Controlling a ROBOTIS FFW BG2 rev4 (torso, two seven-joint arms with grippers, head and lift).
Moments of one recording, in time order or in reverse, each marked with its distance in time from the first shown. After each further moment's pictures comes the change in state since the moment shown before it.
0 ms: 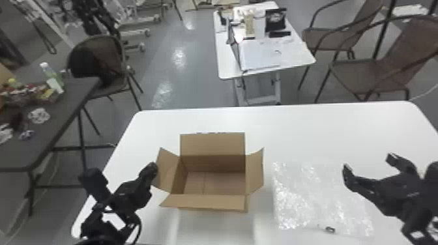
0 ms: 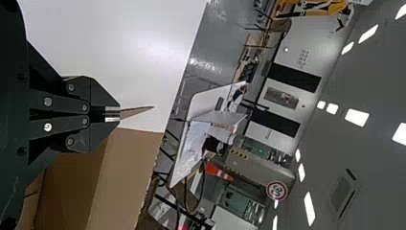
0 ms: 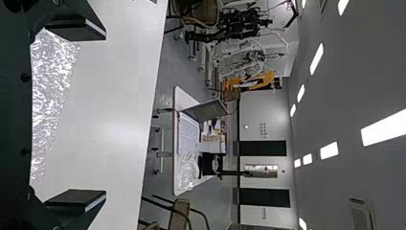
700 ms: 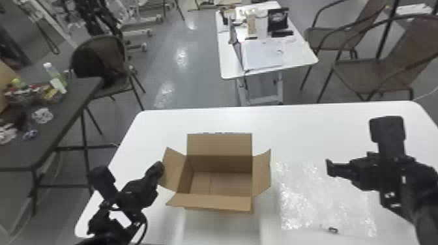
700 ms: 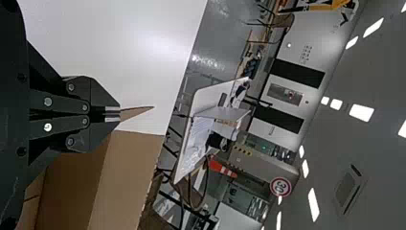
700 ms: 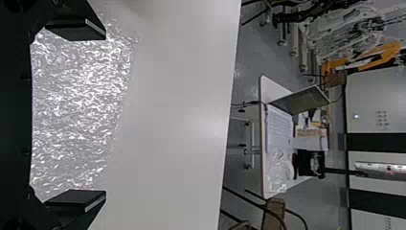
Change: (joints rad) left arm -0.007 0.000 -0.019 0.004 -0.016 0.003 0.000; right arm -0.271 -0.032 0.146 -0.048 0.020 0.782 -0.175
